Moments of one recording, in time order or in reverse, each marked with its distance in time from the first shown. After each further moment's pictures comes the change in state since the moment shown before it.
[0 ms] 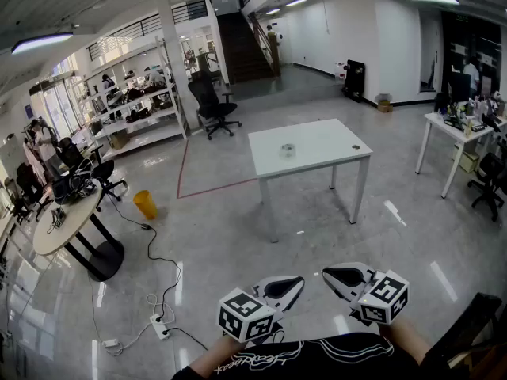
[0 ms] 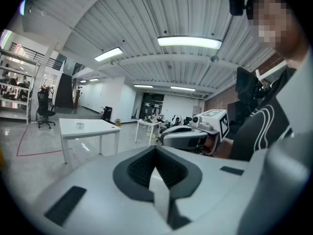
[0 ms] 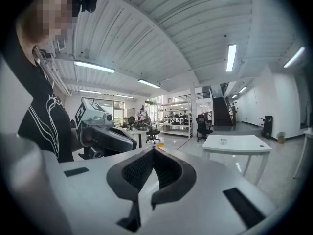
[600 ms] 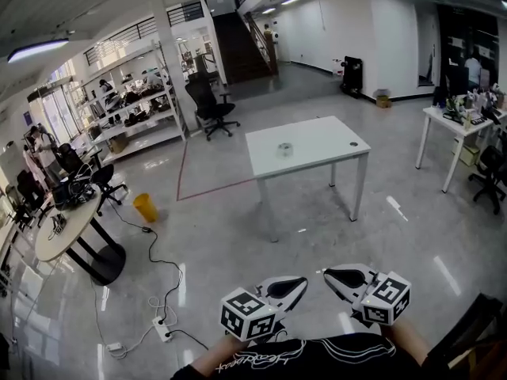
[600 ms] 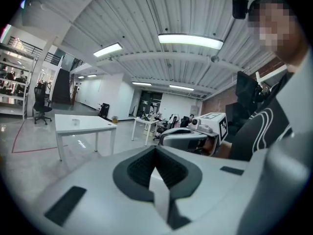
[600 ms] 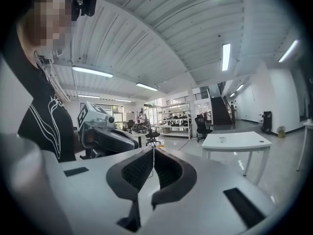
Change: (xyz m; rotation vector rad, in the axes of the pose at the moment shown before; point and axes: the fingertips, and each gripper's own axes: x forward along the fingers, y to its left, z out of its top) left arm 0.029 -0.008 -0.009 -0.029 0.020 -0.038; right arm -0.015 -0.017 -0.018 0.045 -0.028 -0.002
